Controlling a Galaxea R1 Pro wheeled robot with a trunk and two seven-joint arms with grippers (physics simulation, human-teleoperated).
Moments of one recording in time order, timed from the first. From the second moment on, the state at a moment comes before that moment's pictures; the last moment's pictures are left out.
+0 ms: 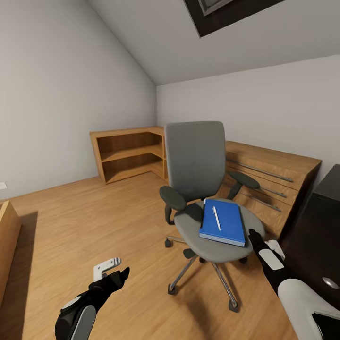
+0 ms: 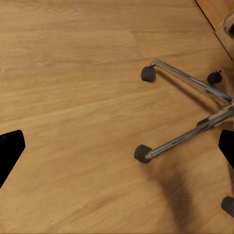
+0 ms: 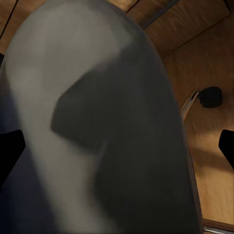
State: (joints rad) left arm -0.06 -0.07 -0.03 -1.61 0.45 0.62 0.30; right arm -0.77 -0.15 -0.22 -0.39 -1.02 -0.08 -0.08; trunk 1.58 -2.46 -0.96
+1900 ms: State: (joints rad) left arm -0.06 -0.07 -0.06 -1.61 0.46 0.62 0.29; right arm -0.77 -0.15 -0.21 -0.38 -1.03 -0.08 -0.08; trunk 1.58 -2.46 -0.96
